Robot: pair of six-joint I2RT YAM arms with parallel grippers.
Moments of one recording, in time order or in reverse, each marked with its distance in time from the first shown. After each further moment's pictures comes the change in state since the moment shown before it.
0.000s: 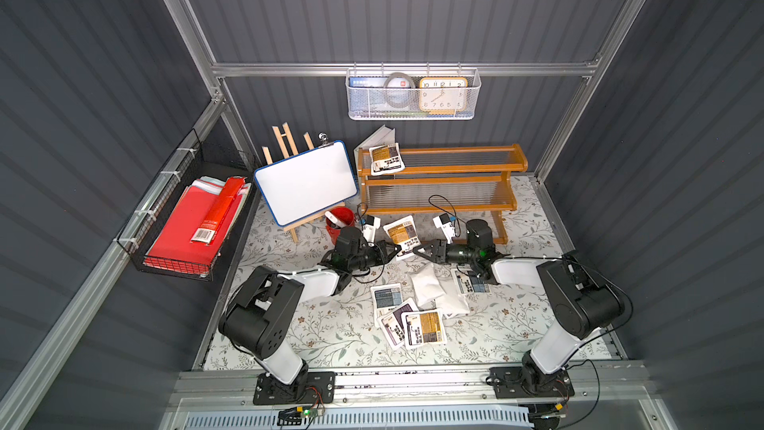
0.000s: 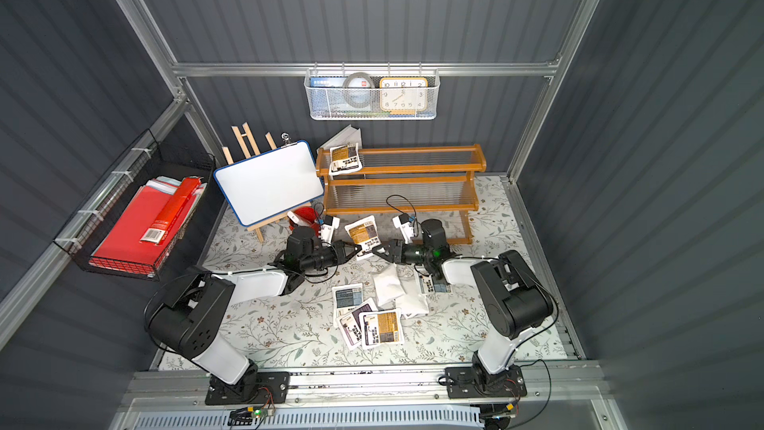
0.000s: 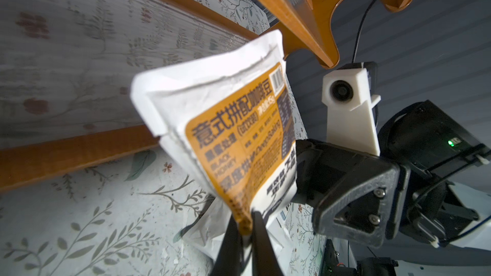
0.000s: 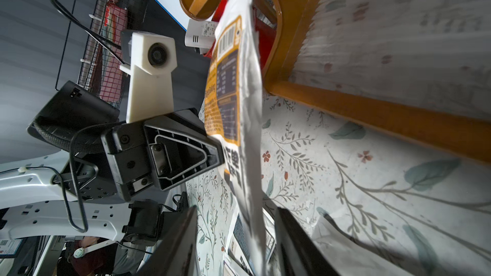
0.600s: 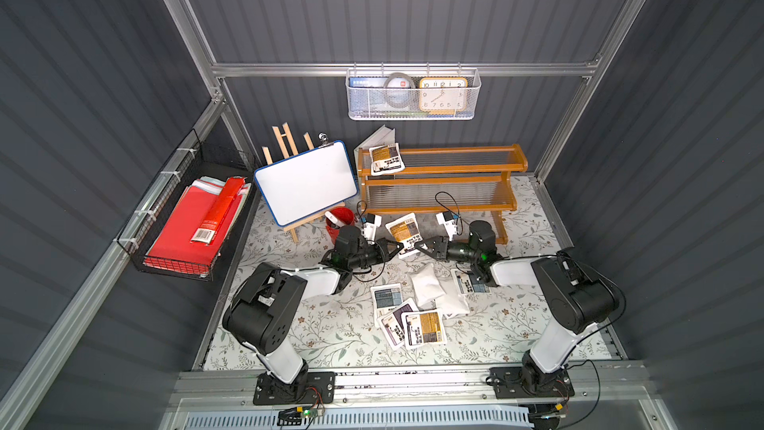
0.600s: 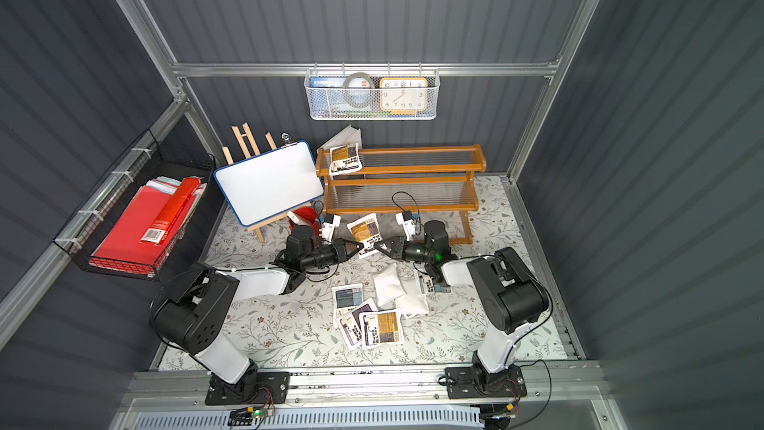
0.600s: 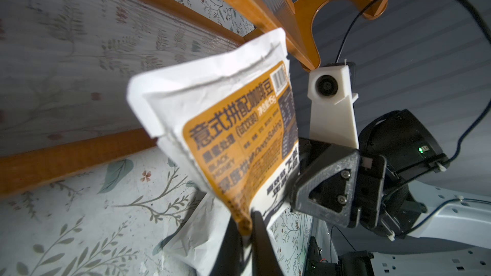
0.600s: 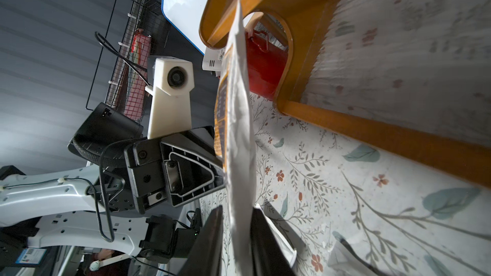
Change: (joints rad) left arm 0.008 0.031 0.008 0.089 0.065 -0.055; right arm -0.006 0.046 -0.025 0.220 -0.002 0.148
